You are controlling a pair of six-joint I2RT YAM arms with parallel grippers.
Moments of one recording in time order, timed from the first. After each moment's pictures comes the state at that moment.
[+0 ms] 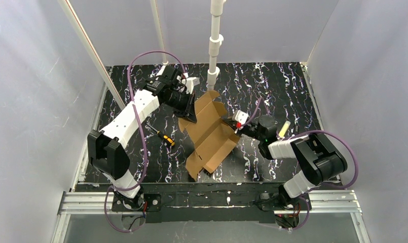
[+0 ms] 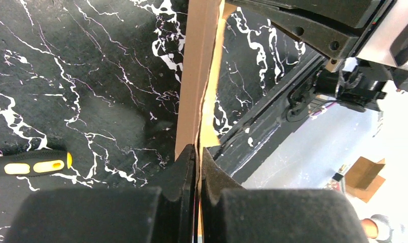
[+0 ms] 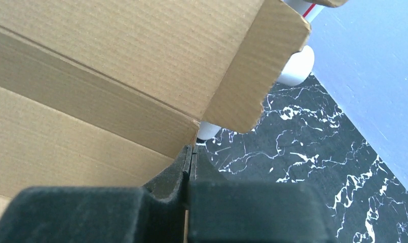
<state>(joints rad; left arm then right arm) -0.47 1.64 1.59 -1.02 0.54 -0.17 0.46 1.54 0.42 1.08 -0.64 -0.42</state>
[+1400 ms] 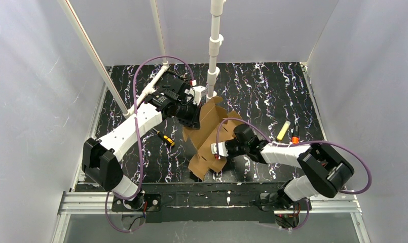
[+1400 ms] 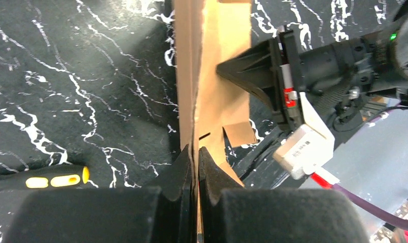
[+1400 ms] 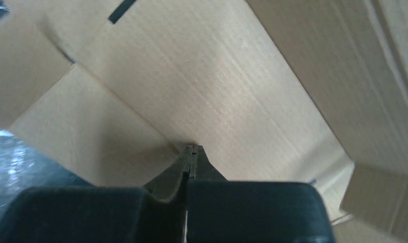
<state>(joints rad) -0.62 1.53 1.39 -0.83 0.33 -0.13 0.75 1.42 0.52 0.12 -0.46 -1.02</state>
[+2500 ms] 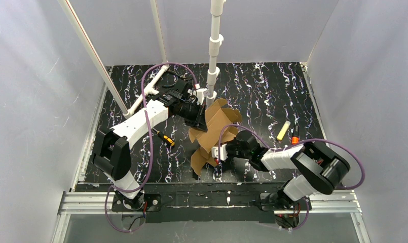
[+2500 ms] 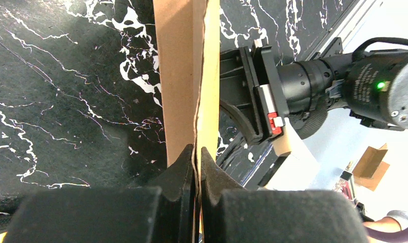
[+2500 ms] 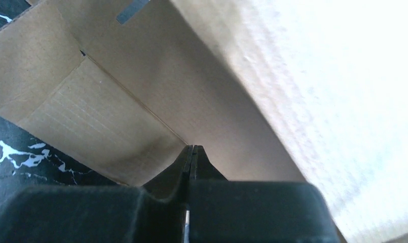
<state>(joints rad) -0.58 1.65 1.36 -0.71 0.57 -0.22 0.80 1.48 0.36 0.58 -0.31 -1.04</state>
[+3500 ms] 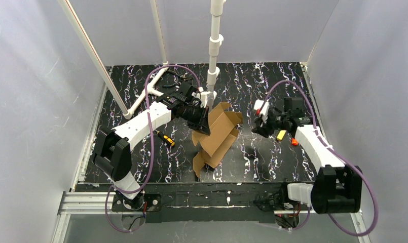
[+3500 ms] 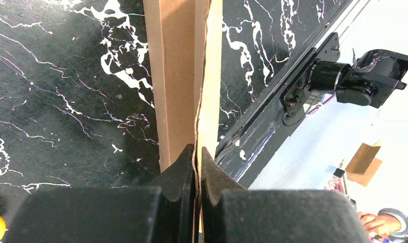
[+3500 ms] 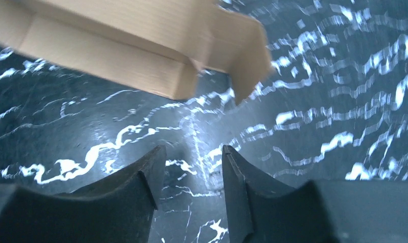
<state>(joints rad) -0.63 1.65 1.35 -0.71 0.55 -0.27 0.12 1.21 0.81 -0.52 -0.82 -1.00</state>
